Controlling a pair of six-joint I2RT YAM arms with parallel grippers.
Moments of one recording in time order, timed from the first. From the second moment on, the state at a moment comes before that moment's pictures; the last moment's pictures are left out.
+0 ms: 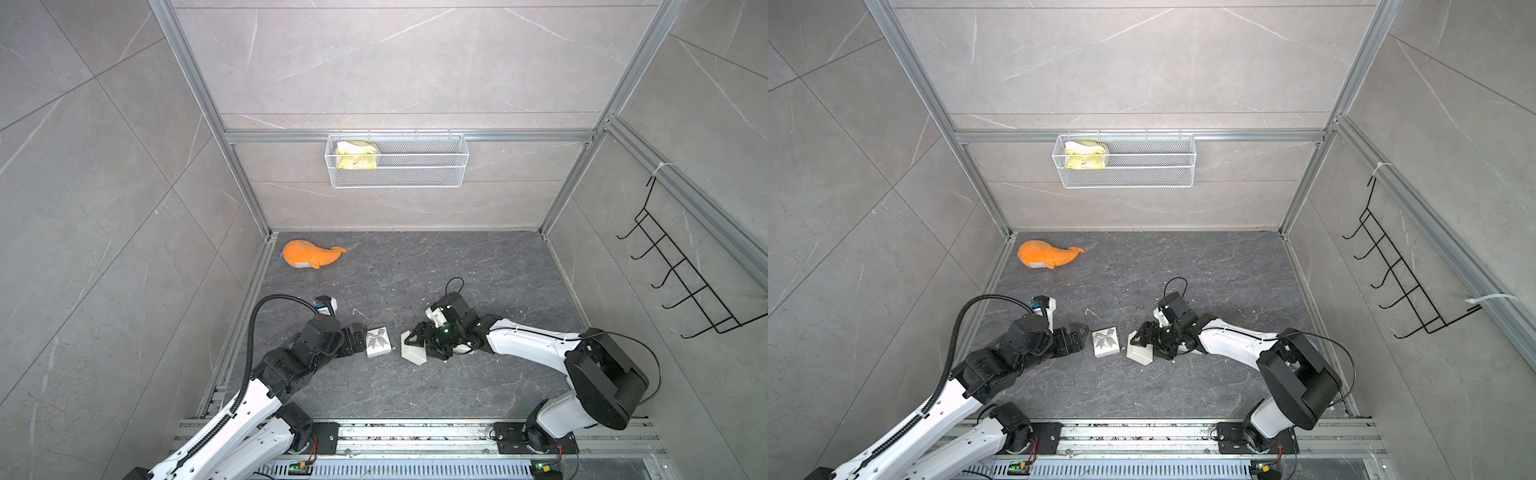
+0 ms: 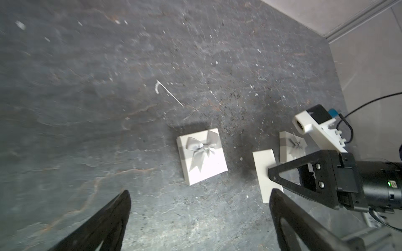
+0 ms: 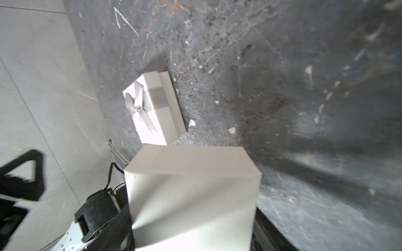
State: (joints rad) left arm -0.68 0.73 0.64 -0.64 -0.09 -0.74; right arm 0.69 1.54 0.79 -0.16 -0.54 1.00
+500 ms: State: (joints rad) left arm -0.73 0.81 0.29 0.12 0.18 -1.05; right arm 0.67 1.54 0.75 0.00 -0.64 1.07
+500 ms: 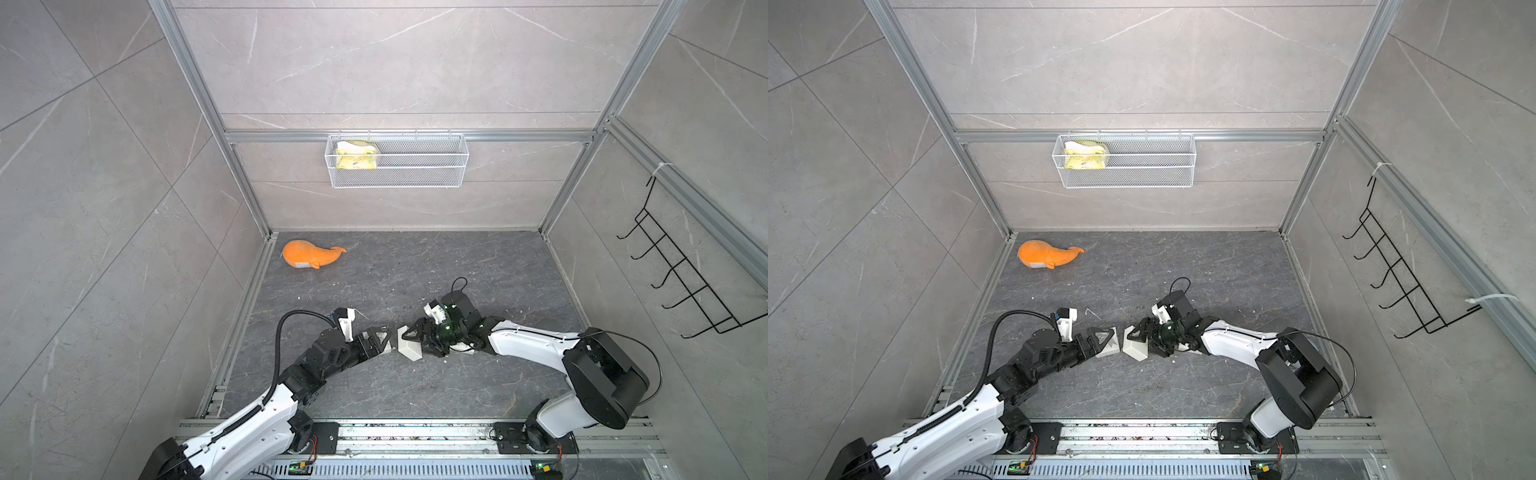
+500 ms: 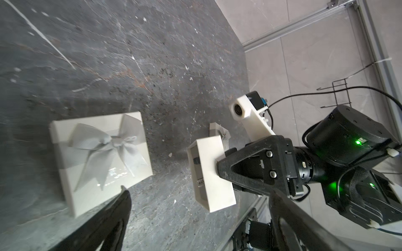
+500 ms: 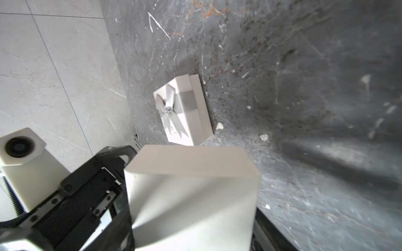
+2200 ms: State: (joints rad) left arm -0.87 1.01 0.09 0.92 0.00 -1.22; right arm 0.67 1.42 0.69 0.28 -0.70 1.23
